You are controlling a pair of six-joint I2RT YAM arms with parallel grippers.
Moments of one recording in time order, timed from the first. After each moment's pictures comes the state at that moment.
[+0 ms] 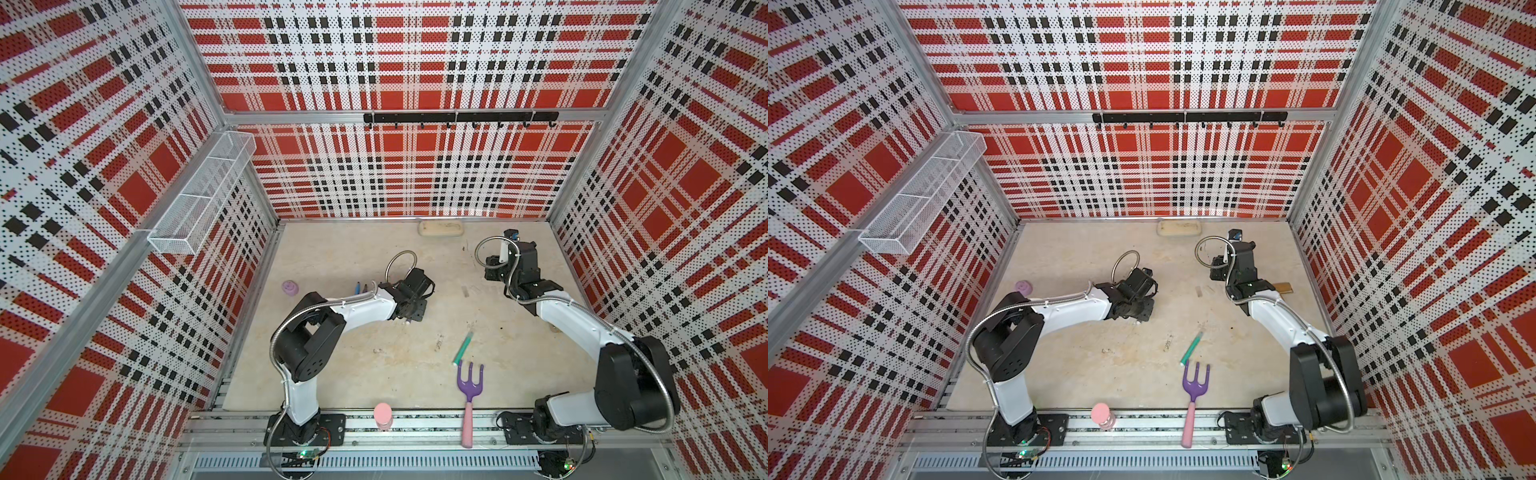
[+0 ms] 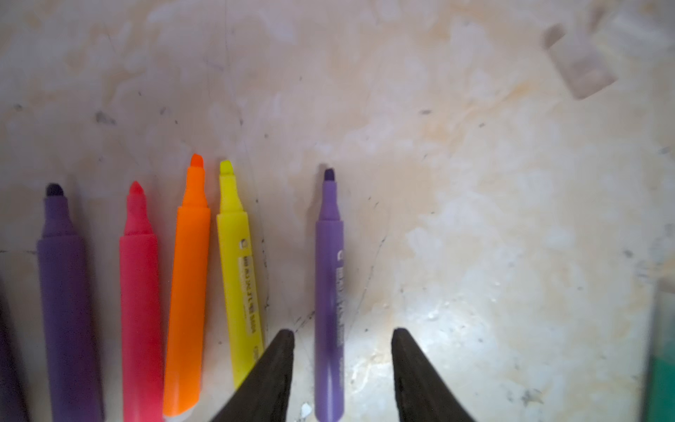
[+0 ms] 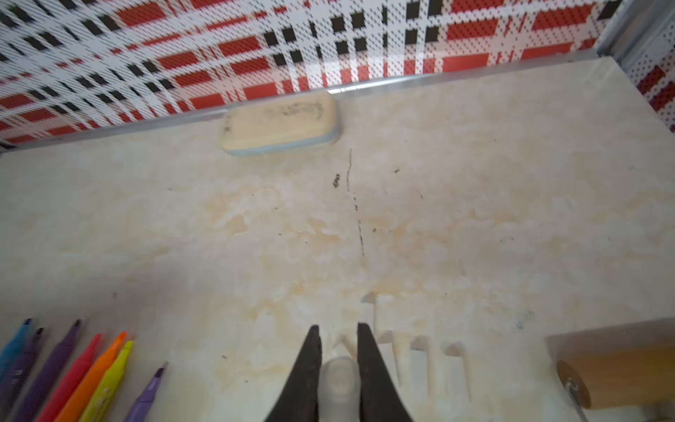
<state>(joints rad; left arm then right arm) -0.79 1.82 1.20 -0.38 -0.16 -0.36 0.21 1.49 0.93 -0.06 0.11 0.25</state>
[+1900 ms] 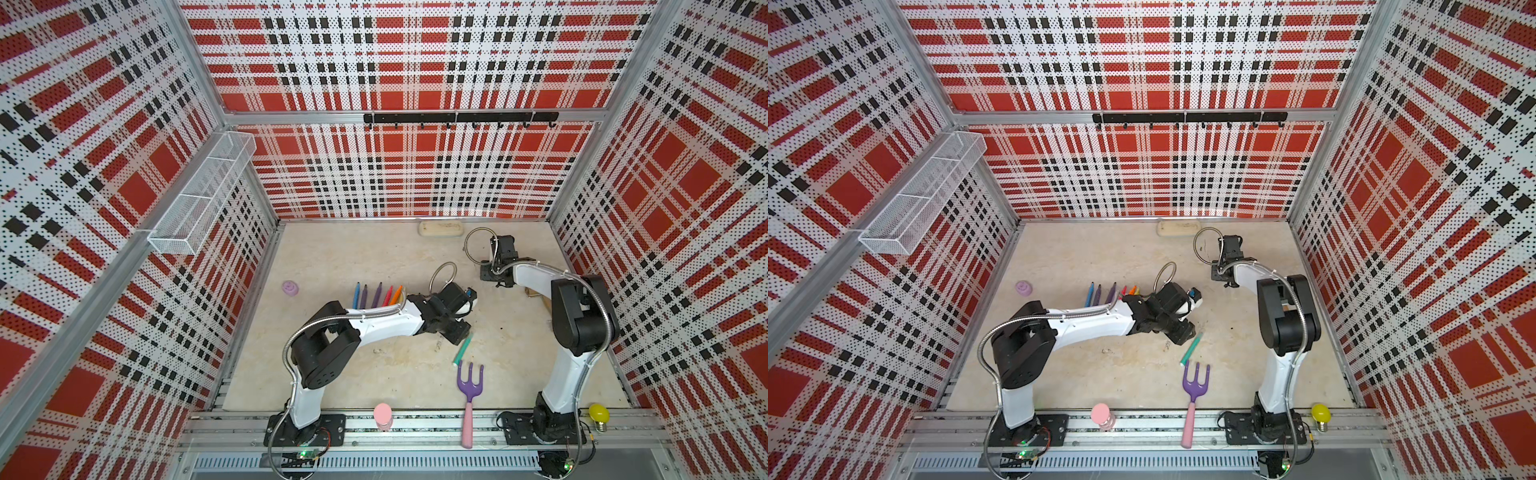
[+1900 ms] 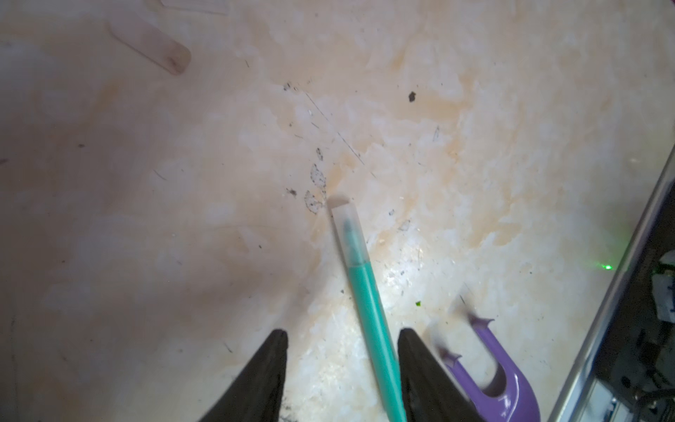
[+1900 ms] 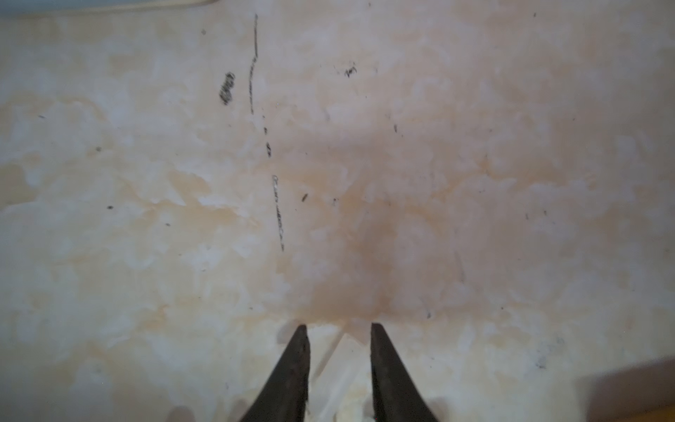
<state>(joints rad) -1.03 1.94 1.35 -0.40 0.12 -0.20 0.17 1.88 1.21 -0.24 0.14 0.18</state>
